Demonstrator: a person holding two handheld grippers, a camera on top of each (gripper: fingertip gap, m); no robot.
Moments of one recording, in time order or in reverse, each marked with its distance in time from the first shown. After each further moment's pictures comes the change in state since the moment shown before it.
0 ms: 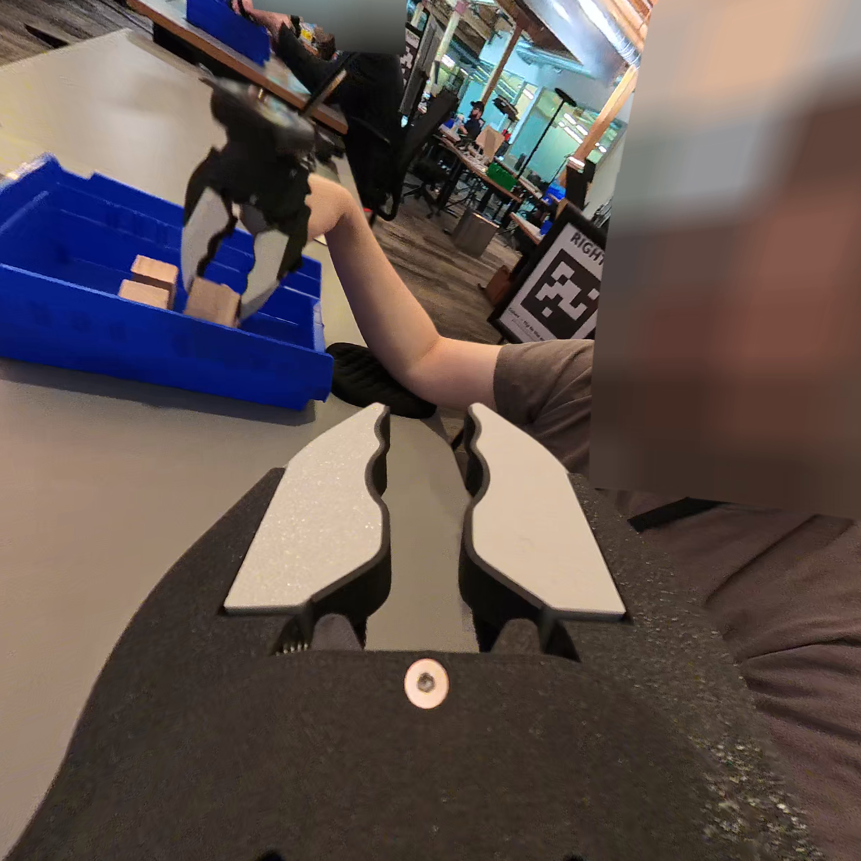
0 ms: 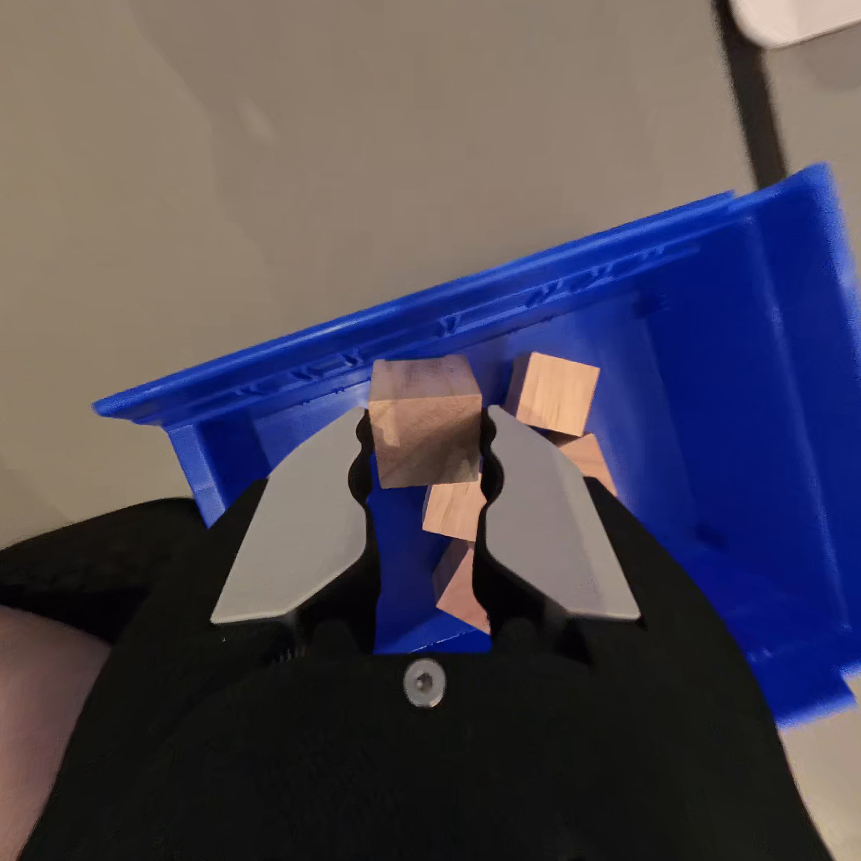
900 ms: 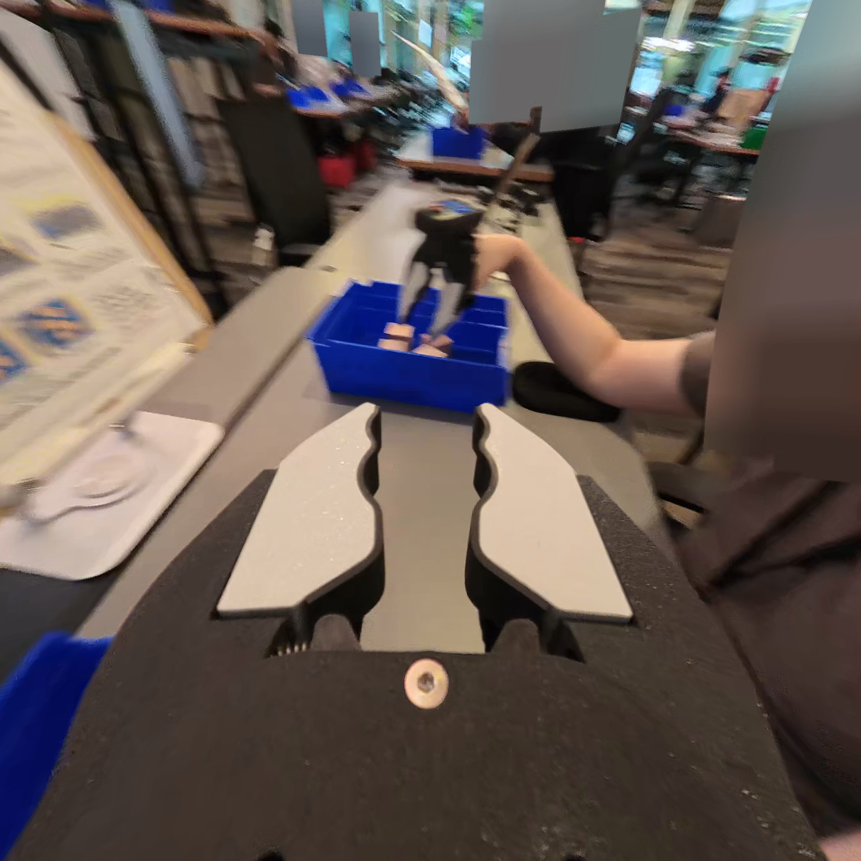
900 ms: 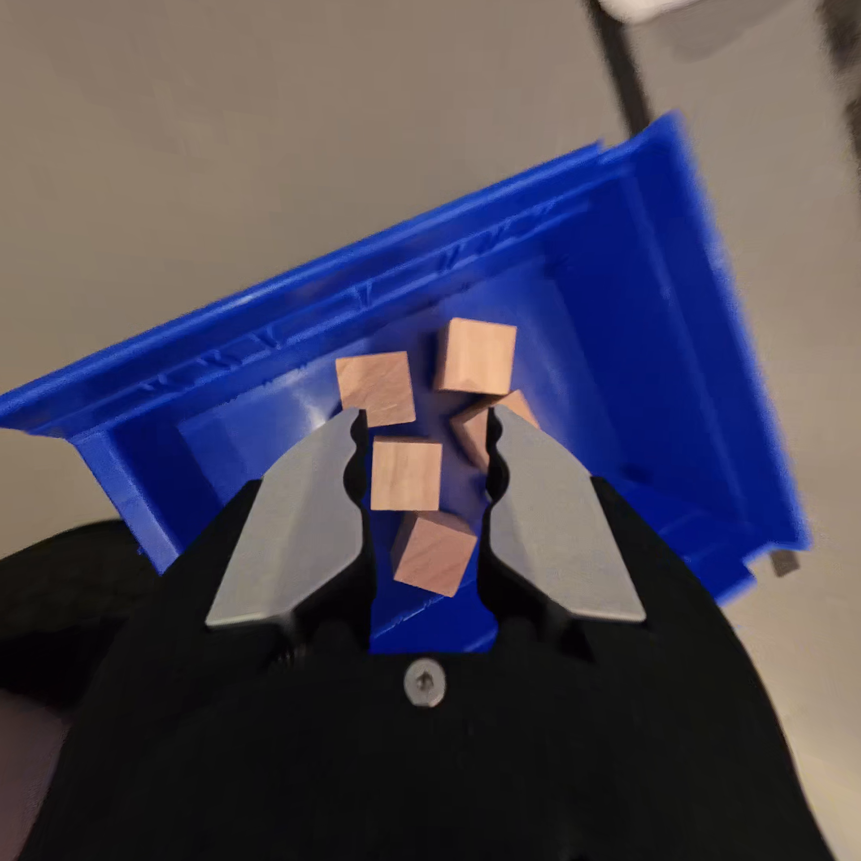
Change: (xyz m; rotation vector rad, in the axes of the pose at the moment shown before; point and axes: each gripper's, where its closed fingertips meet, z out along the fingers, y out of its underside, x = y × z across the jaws) left arm 0.000 -0.020 -0.093 0.094 -0.501 0.351; right arm 0.029 0.012 -0.014 0.003 0.180 0.053
